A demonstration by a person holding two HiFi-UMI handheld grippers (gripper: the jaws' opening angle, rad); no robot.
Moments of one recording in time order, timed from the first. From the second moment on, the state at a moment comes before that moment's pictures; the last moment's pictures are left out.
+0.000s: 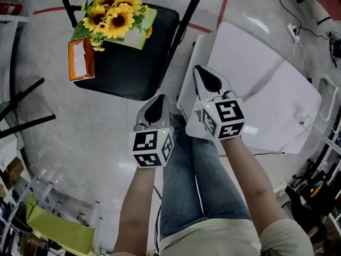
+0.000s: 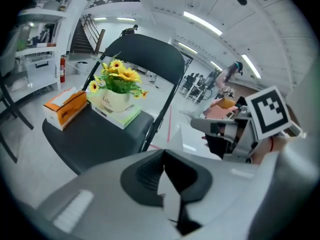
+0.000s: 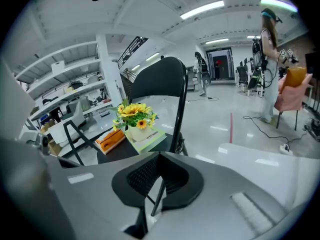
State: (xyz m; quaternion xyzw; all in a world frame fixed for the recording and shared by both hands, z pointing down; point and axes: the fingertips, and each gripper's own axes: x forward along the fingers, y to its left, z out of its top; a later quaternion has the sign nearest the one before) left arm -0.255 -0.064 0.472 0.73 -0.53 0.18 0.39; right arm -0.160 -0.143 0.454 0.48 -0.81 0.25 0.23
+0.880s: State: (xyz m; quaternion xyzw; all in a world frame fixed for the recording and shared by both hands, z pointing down) left arm -0.084 -0.062 0.452 0.78 -0.45 0.22 0.37; right arm 0.053 -0.088 0.430 0.60 -0.73 0.27 0.17
